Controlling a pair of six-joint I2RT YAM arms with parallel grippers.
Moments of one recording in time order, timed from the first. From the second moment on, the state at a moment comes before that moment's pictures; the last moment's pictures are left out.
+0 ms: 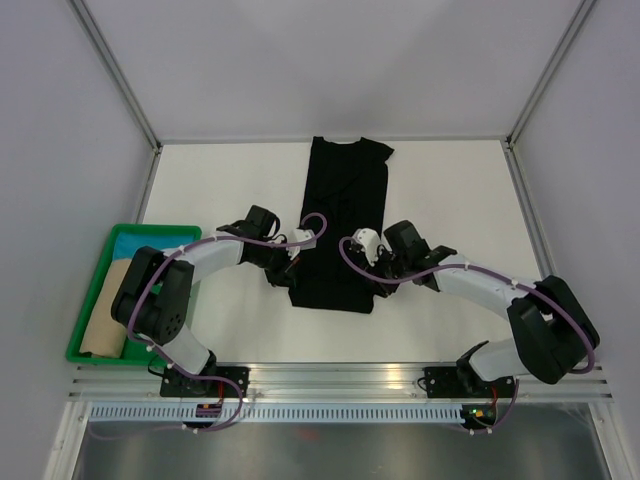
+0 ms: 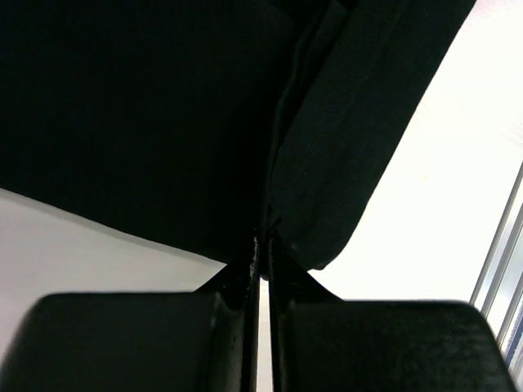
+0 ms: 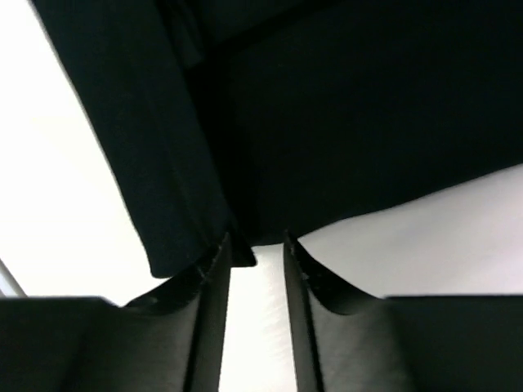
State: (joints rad) left arm -0.41 1.63 0.87 -0.45 0.68 0.58; right arm 0.58 1.41 0.72 -0.28 -0.38 -0.27
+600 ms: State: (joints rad) left arm -0.41 1.63 0.87 -0.40 0.64 0.54; right arm 0.61 1.21 0.53 0.03 -0.43 0.10
